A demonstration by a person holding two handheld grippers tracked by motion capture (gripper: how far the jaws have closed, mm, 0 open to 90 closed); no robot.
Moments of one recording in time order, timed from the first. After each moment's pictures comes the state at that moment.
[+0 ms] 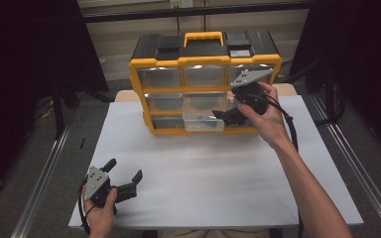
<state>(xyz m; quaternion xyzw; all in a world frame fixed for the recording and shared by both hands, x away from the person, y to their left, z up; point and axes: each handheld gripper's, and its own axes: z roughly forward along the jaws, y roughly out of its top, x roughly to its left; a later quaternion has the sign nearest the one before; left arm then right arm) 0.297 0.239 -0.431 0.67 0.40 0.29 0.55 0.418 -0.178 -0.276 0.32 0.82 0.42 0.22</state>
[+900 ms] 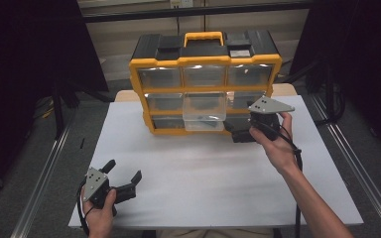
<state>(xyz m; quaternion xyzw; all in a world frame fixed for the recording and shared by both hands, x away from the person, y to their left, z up) 0.295 0.240 -0.431 0.67 0.40 0.29 0.55 0.372 -0.200 -0.326 0.37 0.73 0.48 0.31</state>
